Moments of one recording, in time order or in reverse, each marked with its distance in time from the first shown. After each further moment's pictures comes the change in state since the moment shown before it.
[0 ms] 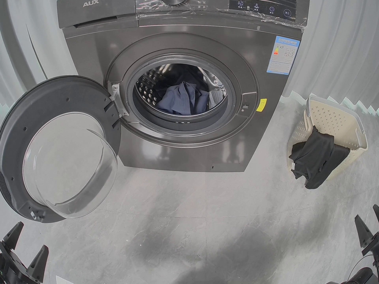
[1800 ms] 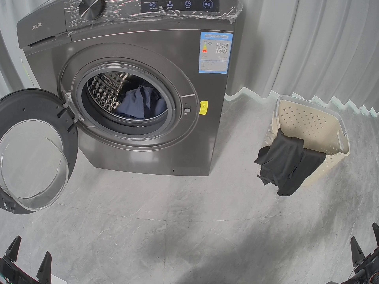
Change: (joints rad) left arm 0.224 -0.163 0.000 0.275 0.038 0.112; right arm -0.134 -0.330 0.000 0.340 0.067 -0.097
